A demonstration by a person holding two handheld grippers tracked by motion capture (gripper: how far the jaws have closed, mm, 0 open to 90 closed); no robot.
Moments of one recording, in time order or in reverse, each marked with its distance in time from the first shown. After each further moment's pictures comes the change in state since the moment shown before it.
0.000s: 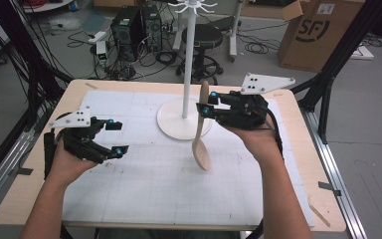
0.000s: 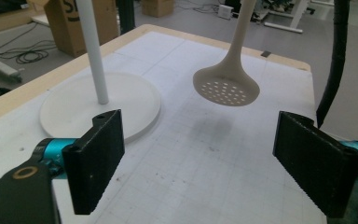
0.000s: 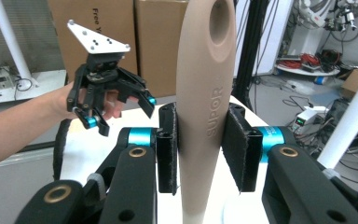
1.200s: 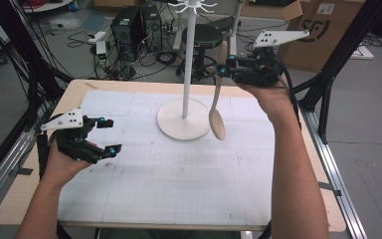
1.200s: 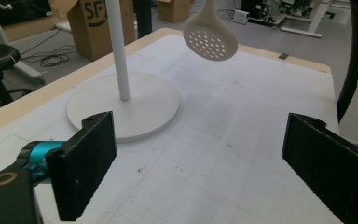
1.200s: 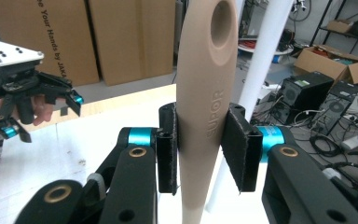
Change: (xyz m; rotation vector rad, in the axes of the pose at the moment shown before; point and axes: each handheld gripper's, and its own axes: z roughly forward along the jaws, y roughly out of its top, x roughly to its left) left arm 0.006 -0.007 -0.009 -0.013 0.048 0.007; right arm -0.075 0.049 -0.012 0.104 -0.149 0.015
